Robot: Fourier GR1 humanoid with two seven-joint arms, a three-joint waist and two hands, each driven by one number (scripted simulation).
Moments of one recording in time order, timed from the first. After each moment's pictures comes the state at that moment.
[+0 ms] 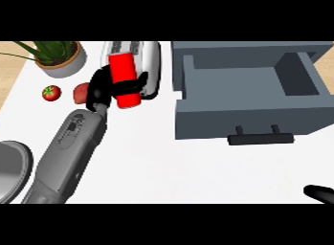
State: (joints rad) left arm -0.68 0.11 -0.07 -0.94 0.11 0.35 0.26; right arm 0.04 -0.10 -0.28 -2.23 -0.07 0.09 0.32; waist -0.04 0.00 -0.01
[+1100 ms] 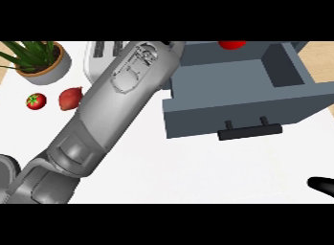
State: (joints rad) left arm -1.34 0.01 -0.20 -0.77 0.09 0.57 0.39; right arm -0.05 -0.14 -0.29 -2.22 -0.08 0.09 0.36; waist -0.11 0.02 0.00
